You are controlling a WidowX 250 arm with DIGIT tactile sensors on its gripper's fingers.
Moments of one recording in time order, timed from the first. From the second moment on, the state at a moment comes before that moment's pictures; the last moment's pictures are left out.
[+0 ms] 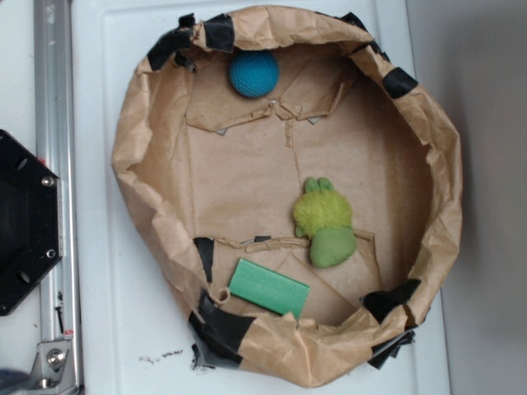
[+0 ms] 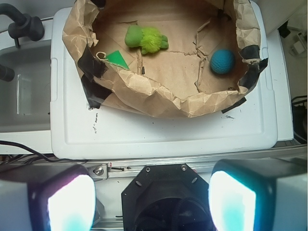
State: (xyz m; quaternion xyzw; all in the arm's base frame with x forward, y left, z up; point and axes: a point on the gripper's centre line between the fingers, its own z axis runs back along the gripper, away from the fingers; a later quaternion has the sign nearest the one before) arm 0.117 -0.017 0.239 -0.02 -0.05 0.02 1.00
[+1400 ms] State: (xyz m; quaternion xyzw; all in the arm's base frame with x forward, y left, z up) arm 0.108 0.002 0.223 0.08 -0.04 0.19 0.98
